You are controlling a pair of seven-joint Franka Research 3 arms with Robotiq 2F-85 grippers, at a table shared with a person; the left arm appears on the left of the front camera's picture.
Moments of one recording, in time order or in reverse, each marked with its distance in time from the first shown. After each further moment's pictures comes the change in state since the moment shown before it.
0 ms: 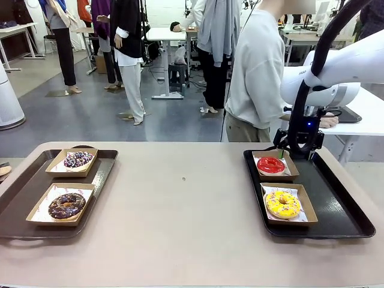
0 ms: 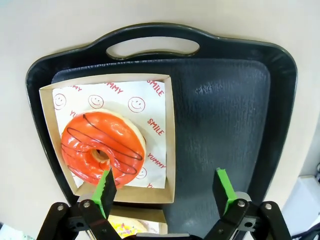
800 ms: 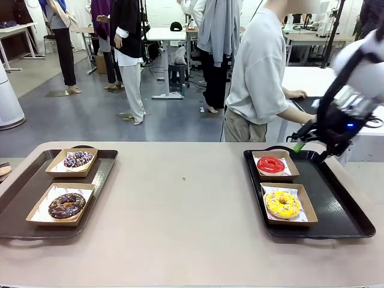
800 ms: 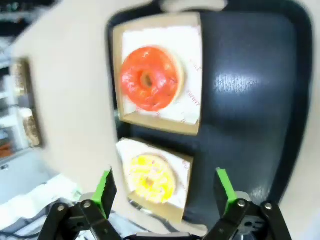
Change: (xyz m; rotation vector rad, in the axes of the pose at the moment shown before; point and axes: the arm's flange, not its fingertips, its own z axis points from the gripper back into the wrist) left arm 0.000 0.000 0.000 0.000 0.000 0.000; right arm -0.088 -0.103 0.040 0.547 -0.084 0.043
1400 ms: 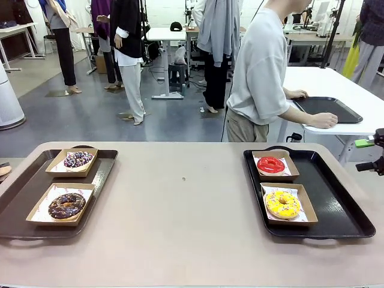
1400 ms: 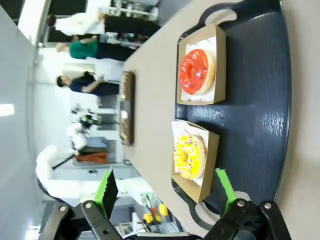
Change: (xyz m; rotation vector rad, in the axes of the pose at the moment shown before) left arm 0.000 0.000 0.000 0.000 0.000 0.000; right arm -0.090 -0.146 0.043 0.592 -0.232 -0.032
